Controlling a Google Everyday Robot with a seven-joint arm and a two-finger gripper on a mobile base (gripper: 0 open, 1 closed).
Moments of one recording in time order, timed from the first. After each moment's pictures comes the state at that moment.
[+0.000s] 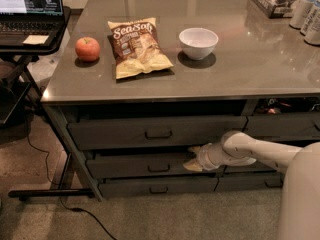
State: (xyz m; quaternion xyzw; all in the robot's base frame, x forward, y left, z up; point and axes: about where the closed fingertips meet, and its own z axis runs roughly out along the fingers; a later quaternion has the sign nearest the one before) arm 0.605 -0.138 0.427 -0.54 0.77 0.16 0.29
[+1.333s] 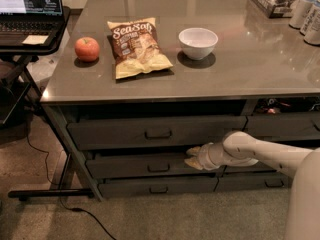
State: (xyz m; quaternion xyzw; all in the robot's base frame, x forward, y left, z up) arm 0.599 -0.136 0.439 -0.54 0.77 0.16 0.30
